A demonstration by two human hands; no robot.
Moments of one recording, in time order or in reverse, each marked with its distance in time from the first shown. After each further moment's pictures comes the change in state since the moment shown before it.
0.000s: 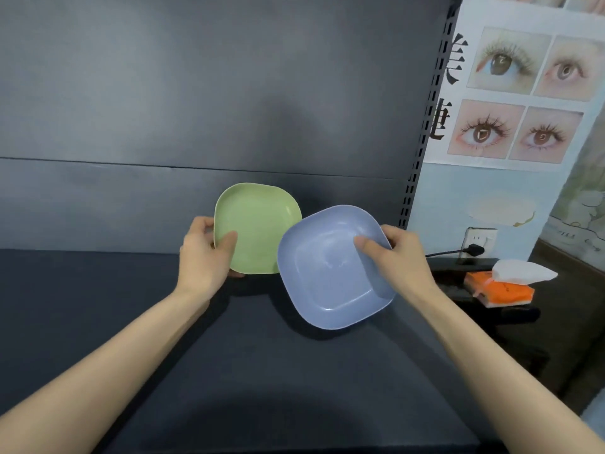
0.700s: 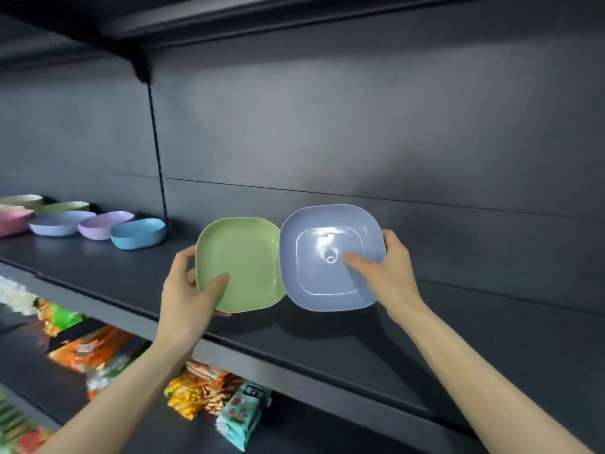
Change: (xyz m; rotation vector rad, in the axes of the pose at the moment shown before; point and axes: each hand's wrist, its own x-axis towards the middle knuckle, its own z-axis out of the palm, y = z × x) left_hand -0.072 0.001 -0.367 0.091 0.383 0.046; right_hand -0.111 -0.190 0.273 0.415 -0.284 -0.114
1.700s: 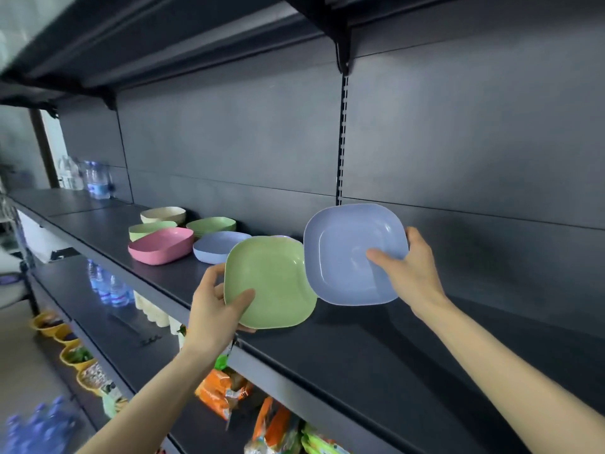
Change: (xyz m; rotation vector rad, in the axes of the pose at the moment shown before) left_hand 0.294 -0.153 -0.320 0.084 0.101 -0.130; right_hand 0.132 -0.007 0.477 0.017 -0.134 -0.054
